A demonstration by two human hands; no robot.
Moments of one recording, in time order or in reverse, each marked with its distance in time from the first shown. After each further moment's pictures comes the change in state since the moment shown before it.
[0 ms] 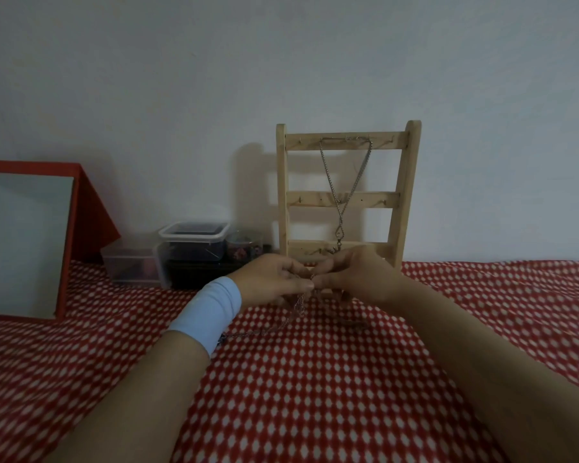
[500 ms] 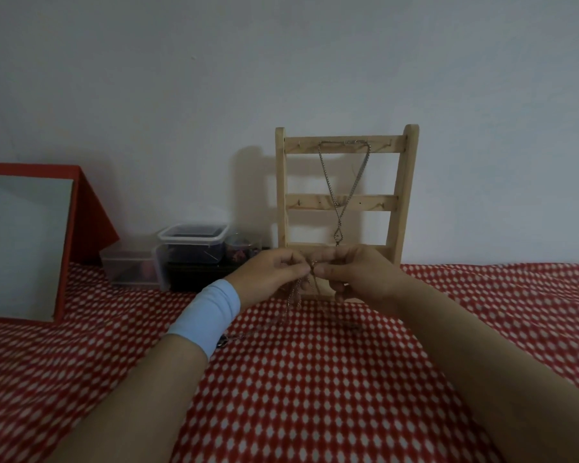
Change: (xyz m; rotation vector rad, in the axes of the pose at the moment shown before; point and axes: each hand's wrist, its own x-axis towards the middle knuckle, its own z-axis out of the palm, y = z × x) left_hand -0.004 0.006 0.000 -0.054 0.103 0.118; right_hand -0.002 -0.005 -0.001 0.353 -0.011 0.099
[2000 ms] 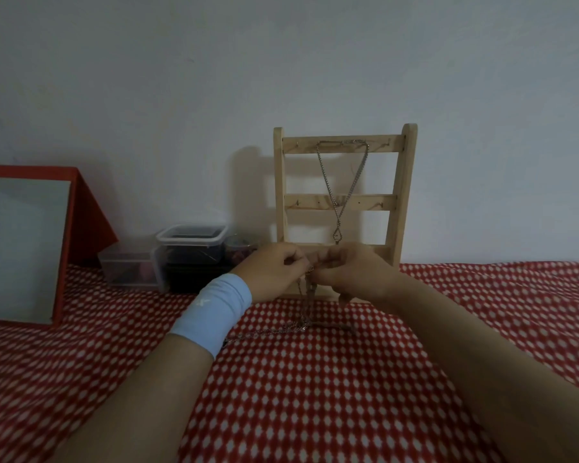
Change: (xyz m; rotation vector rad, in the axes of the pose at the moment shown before) left_hand 0.003 0.017 0.004 0.432 0.108 0.069; right_hand 0.000 -0.007 0.006 -0.353 0.029 -0.042
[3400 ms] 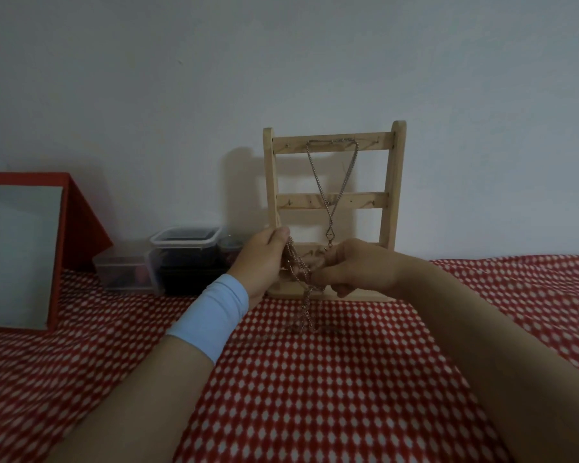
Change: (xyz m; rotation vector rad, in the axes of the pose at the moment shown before) left_hand 0.006 0.003 0.009 -0.681 0.196 -0.194; right_hand -0.005 -0.012 -0.023 -0.079 -0.215 0.032
